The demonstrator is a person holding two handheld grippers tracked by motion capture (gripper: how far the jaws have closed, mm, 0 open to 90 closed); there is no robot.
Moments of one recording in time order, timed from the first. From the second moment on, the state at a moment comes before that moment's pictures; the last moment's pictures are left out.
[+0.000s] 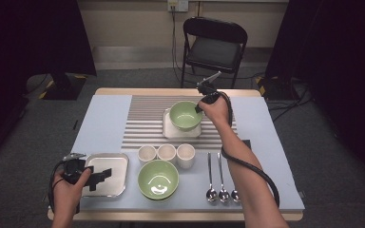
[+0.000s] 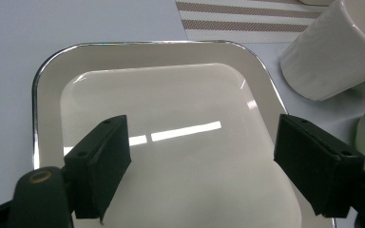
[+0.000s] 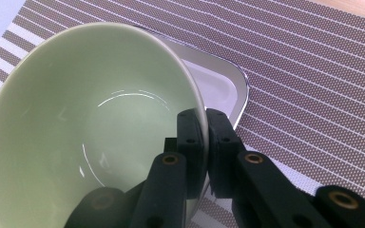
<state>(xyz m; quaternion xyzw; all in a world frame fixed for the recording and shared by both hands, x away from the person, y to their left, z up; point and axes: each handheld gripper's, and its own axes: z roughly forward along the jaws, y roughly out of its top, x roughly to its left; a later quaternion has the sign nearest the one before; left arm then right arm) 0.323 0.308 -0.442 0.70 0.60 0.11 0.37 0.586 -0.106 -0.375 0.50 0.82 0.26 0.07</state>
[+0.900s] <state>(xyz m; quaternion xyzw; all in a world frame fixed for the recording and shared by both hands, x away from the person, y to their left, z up) 0.323 0.307 -0.443 0.70 0.60 0.11 0.36 0.591 -0.101 -0.393 0.51 0.82 0.26 0.06</state>
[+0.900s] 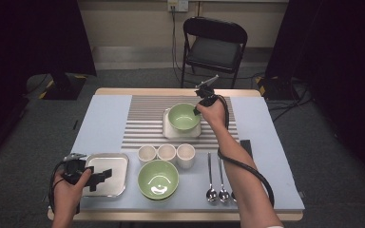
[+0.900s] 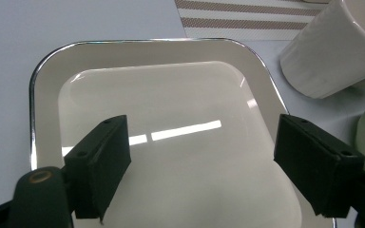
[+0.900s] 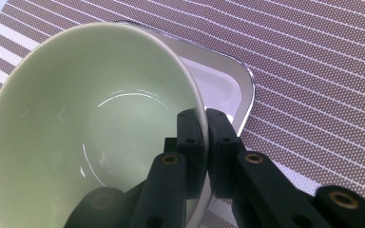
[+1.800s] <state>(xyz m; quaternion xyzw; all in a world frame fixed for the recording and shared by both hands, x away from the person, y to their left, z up) 0.322 0.308 -0.443 0.70 0.60 0.11 0.36 0.594 -0.094 -0.402 0.52 0.81 0.25 0.07</state>
